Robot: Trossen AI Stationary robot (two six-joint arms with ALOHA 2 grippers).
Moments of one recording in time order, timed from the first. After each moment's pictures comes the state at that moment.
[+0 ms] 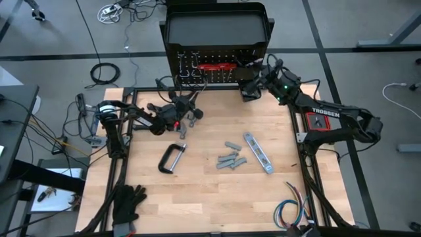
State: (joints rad) left arm 0.35 1.83 0.58 1.36 -0.59 0.19; right arm -0.64 1.17 0.70 0.55 0.29 -0.30
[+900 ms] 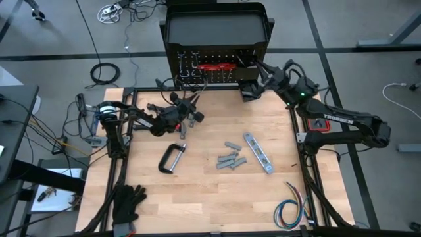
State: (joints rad) left arm 0.33 1.83 0.58 1.29 -0.60 0.21; right arm -0.52 1.00 0.70 0.60 0.30 -0.43
